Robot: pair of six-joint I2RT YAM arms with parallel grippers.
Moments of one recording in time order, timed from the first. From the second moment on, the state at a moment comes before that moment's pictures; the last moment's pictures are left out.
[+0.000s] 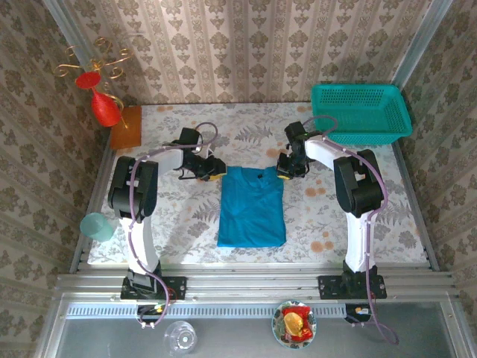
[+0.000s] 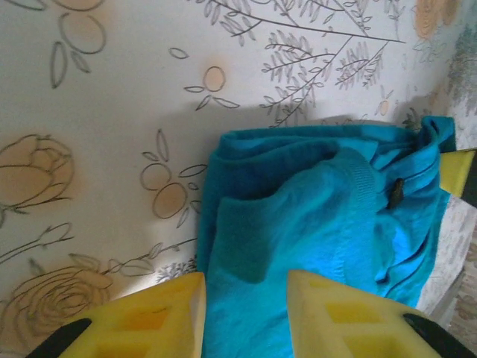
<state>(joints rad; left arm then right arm) -0.31 2.01 1.30 -0.45 0.68 -0.44 0.27 2.09 1.50 -0.76 -0.27 0.57</state>
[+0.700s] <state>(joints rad) -0.38 2.00 1.31 -0.44 0.58 -0.45 0.27 2.09 1.50 -0.79 -0.26 0.57</state>
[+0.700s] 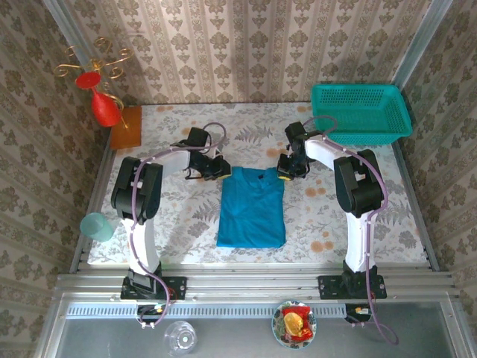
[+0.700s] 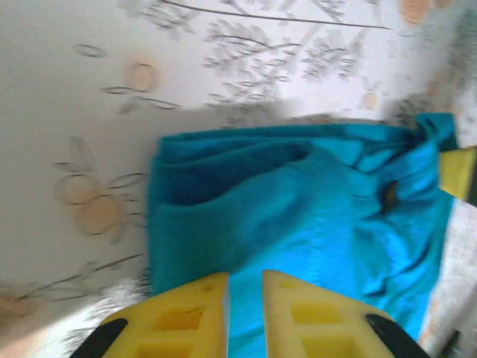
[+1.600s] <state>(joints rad) -0.39 2.00 1.32 -0.36 0.64 -0.48 0.28 2.11 1.59 -0.89 -0.23 0.55</state>
